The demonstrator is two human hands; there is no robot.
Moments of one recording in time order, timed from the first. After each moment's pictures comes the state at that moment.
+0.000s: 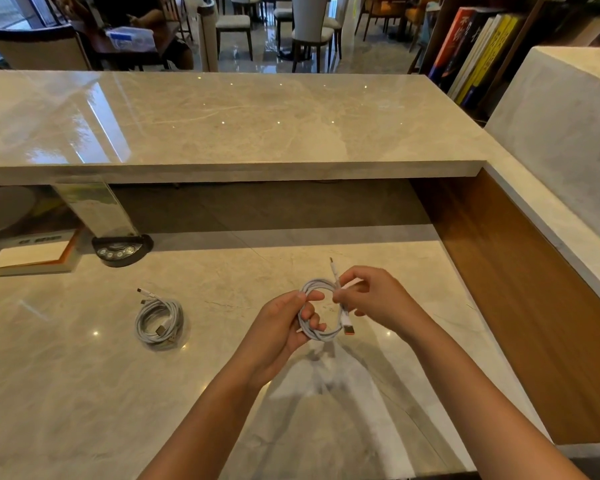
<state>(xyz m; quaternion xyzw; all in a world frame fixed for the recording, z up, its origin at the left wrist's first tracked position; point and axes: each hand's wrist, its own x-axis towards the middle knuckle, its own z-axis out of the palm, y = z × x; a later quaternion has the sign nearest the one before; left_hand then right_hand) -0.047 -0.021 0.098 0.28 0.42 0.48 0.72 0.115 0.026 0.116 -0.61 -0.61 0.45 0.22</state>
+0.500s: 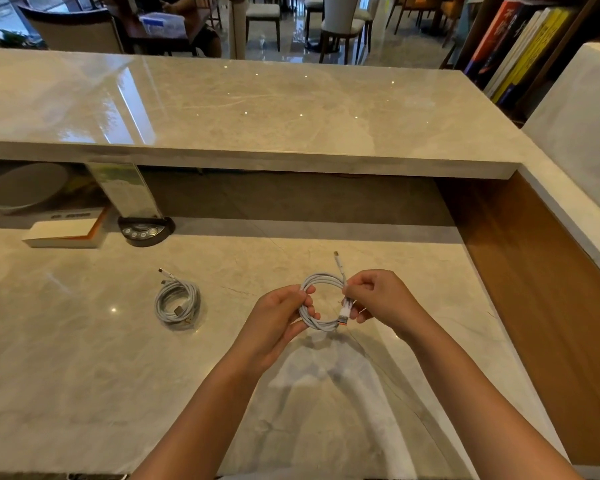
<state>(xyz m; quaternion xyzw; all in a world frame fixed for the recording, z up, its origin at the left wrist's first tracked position) -0.067 -0.024 0.088 0.23 0.49 0.50 0.68 0.101 0.032 0.099 -0.60 -0.56 0.52 0.24</state>
